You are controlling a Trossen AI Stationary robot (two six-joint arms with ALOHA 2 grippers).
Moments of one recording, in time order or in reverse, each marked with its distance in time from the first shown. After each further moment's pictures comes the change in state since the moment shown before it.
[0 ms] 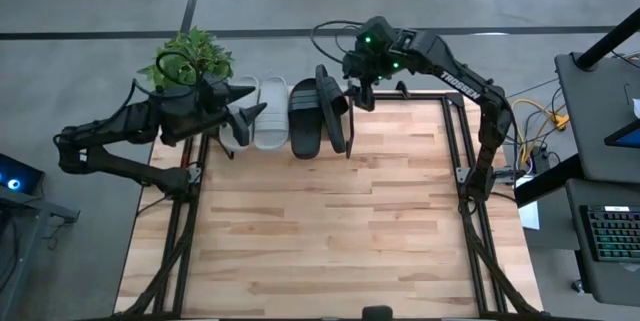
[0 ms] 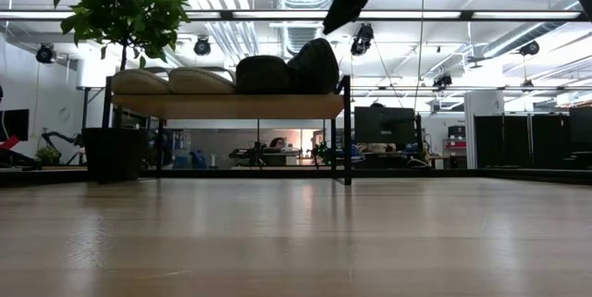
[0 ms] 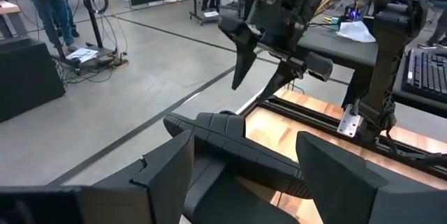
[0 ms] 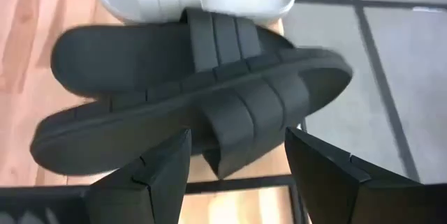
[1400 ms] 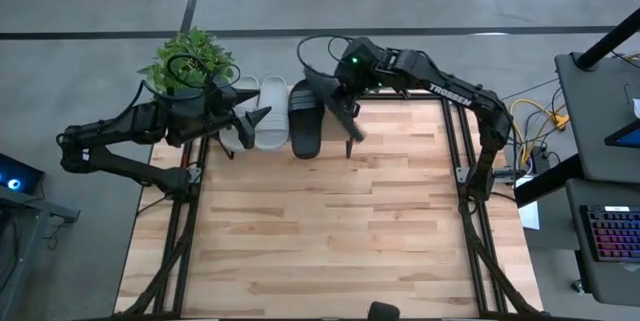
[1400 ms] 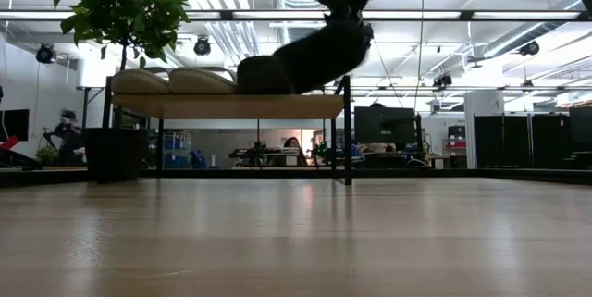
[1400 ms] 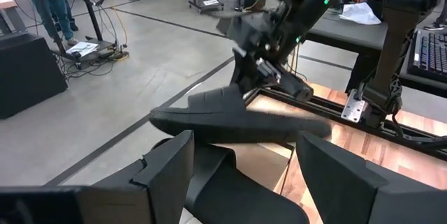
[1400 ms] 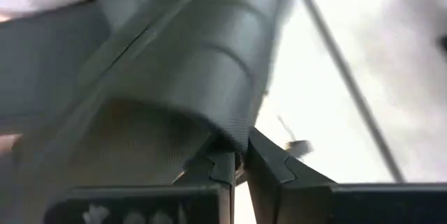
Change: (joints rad) left arm 0.000 0.031 -0.002 -0.022 0.005 0.007; right arm 0.071 -0.018 -0.178 0.171 0.326 0.241
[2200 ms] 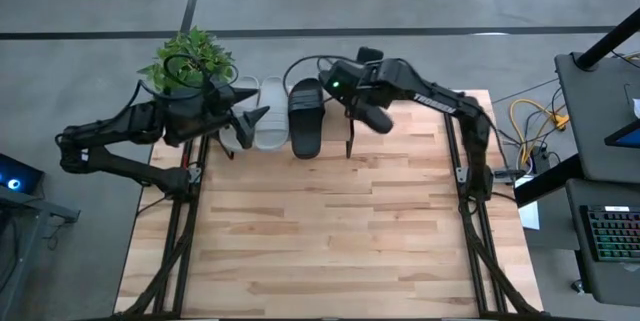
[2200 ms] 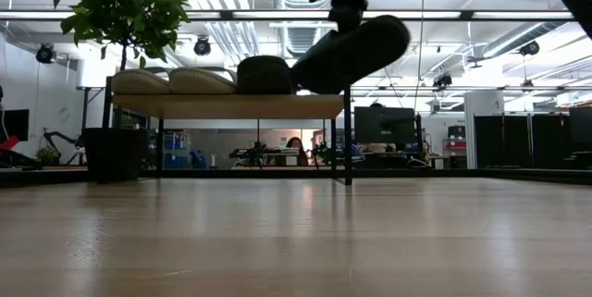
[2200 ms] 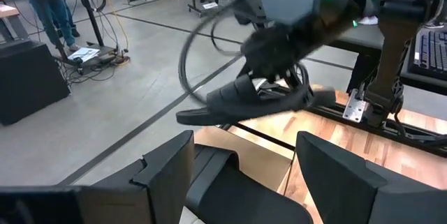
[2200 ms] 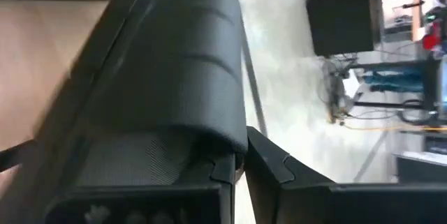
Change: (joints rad) left arm 0.000 -0.012 0.000 0.001 -0.001 0.027; right arm 0.142 0.150 0.266 -0.382 0.558 -0.039
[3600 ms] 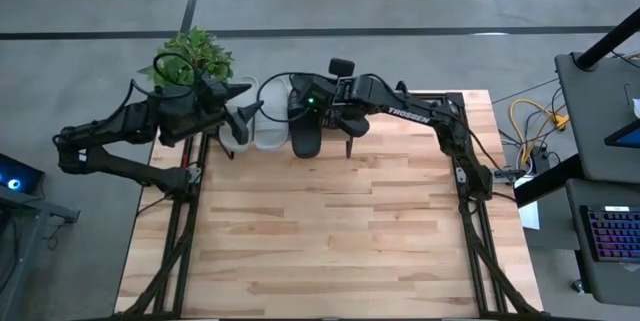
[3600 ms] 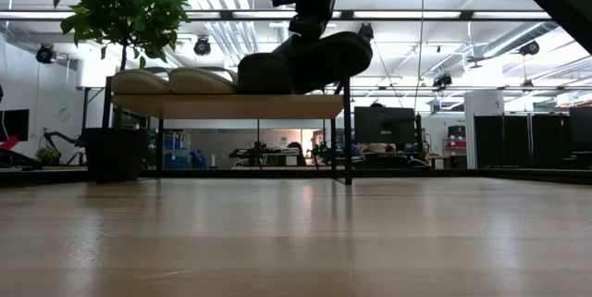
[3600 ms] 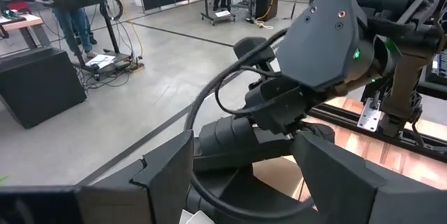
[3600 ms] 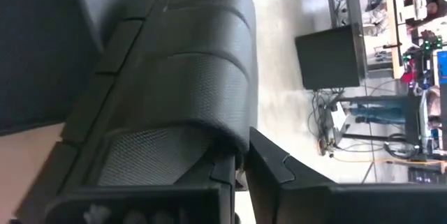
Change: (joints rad) left arm 0.000 -0.026 0.001 0.001 -0.054 0.019; right arm 0.092 0.189 0.149 0.130 0.026 -0.035
